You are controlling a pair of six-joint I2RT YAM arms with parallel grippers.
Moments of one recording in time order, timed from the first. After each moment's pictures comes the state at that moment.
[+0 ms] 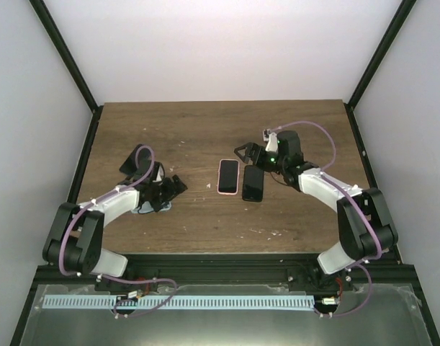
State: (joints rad) left arm -0.29 1.43 0.64 -0.26 0.32 -0.84; right arm 0.35 1.54 0.89 0.14 -0.51 0.69
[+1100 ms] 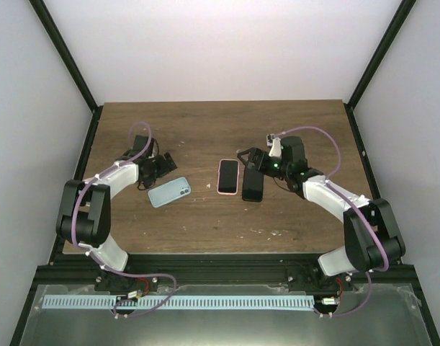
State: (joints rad) left arm -0.20 1.63 0.95 -0.34 0.16 -0.71; right arm 0.35 1.43 0.80 0.13 -0.49 0.69
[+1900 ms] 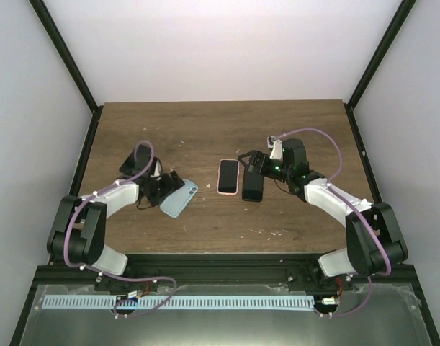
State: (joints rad) left arm -0.21 1.51 0.72 -0.27 0.30 -0.74; right arm 0.35 1.40 0.76 0.14 -0.49 0.67
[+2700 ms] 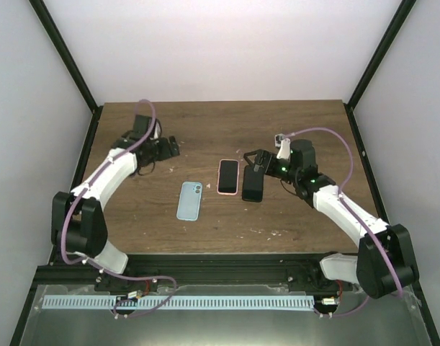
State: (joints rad) left arm -0.27 1.54 1.18 -0.58 0.08 -0.52; right arm 0.34 1.24 0.76 0.04 -0.44 0.65
